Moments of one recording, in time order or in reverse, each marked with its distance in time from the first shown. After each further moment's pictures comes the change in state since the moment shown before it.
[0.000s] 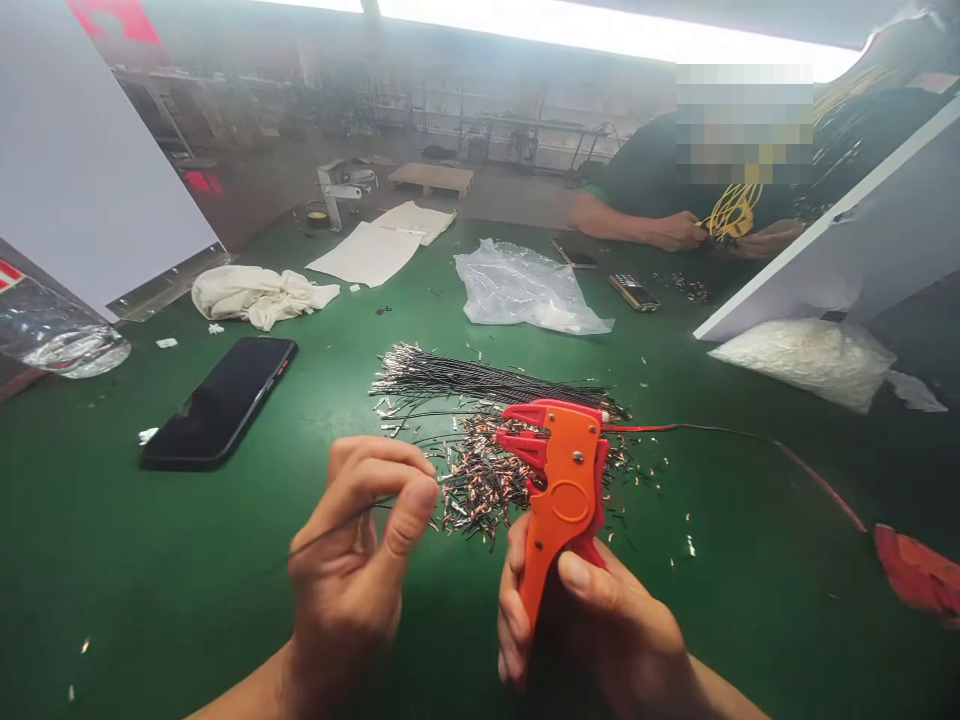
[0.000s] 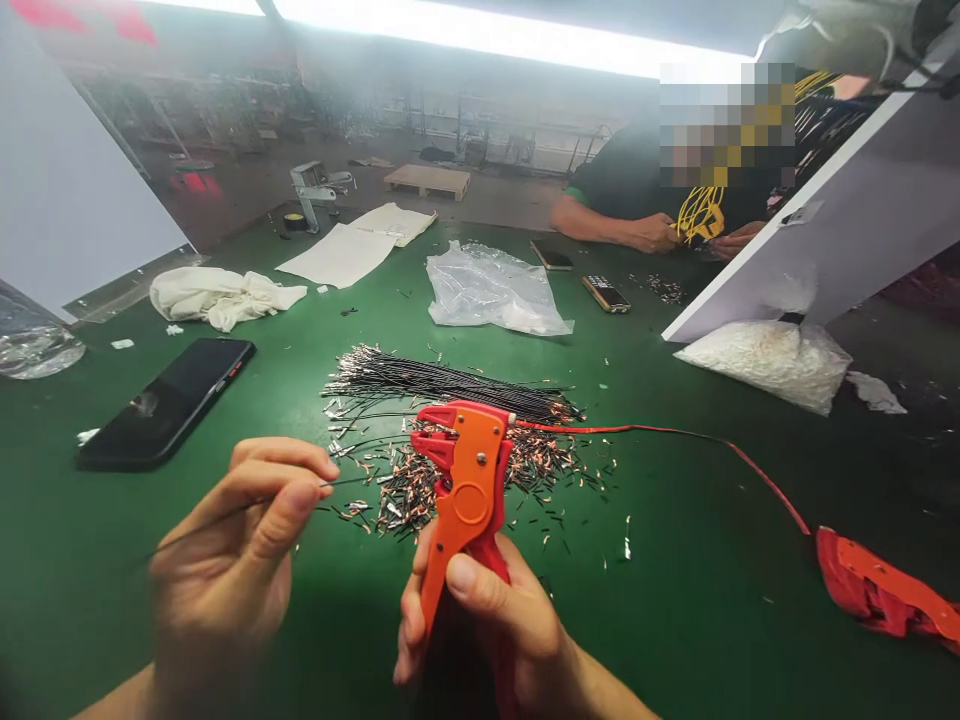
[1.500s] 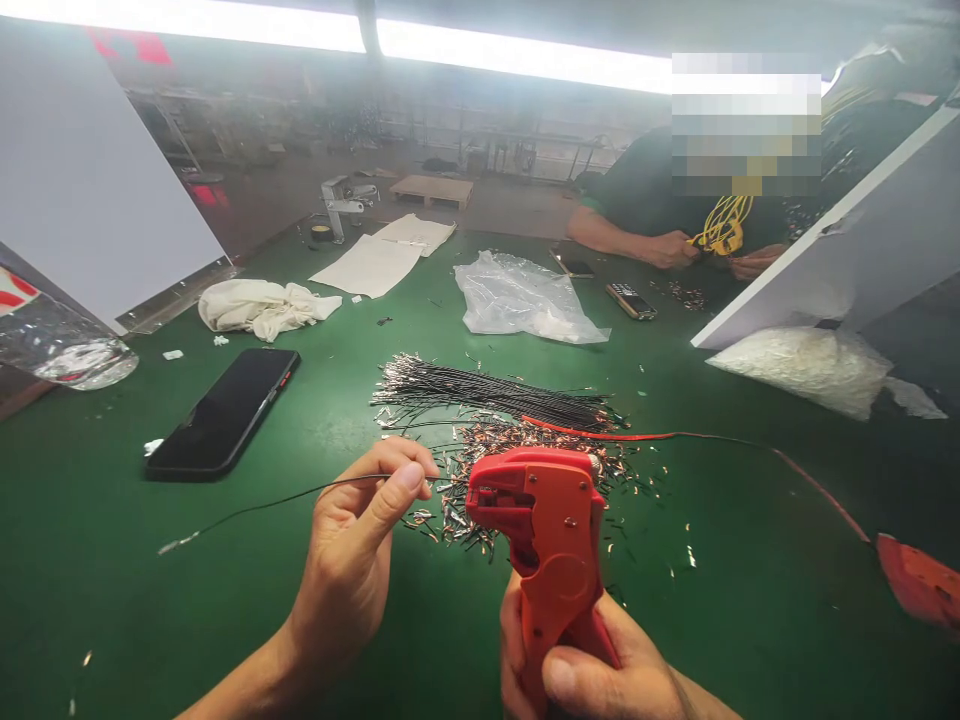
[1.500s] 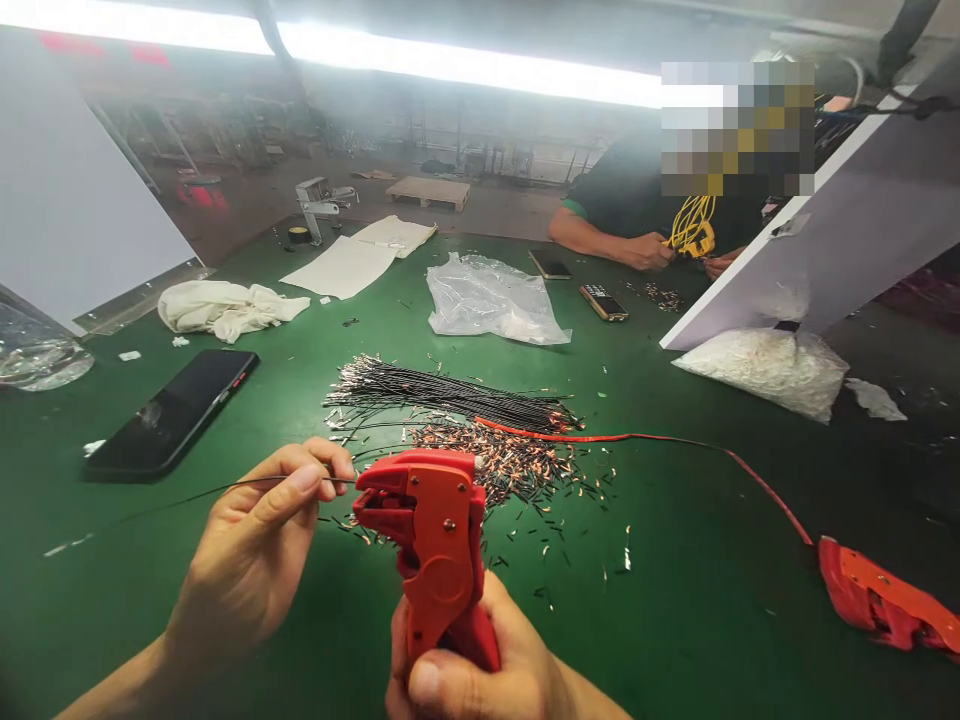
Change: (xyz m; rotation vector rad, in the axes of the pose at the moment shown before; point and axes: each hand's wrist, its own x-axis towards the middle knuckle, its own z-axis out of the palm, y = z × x) left_hand 0.012 -0.004 0.000 -0.512 -0.054 -0.533; right_hand -0.001 0.002 -0.007 -0.240 -0.236 -0.005
